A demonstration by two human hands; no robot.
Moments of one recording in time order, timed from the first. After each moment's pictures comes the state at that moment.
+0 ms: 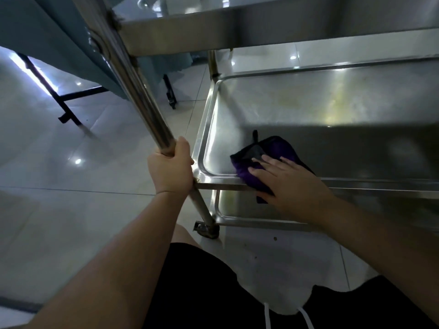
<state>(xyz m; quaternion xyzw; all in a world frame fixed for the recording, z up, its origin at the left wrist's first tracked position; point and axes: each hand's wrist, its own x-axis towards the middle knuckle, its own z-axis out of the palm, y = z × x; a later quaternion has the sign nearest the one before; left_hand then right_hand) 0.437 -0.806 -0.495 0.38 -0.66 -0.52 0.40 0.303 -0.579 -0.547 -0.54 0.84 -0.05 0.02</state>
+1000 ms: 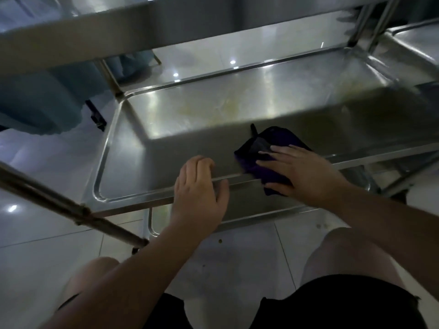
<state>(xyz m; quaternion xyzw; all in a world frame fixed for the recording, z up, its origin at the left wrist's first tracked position) 0.353 -0.597 -0.539 0.08 -0.96 -0.19 0.17 0.206 -0.355 -0.549 -0.47 0.88 -0.05 -0.03</state>
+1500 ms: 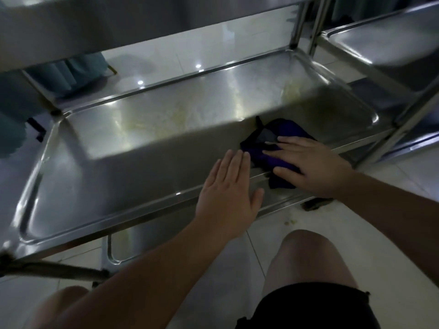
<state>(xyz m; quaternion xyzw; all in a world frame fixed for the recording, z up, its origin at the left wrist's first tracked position) 0.277 -0.470 -0.548 -0.10 -0.99 -0.06 0.06 0.168 -0.239 -0.545 -0.38 0.92 -0.11 -0.04</state>
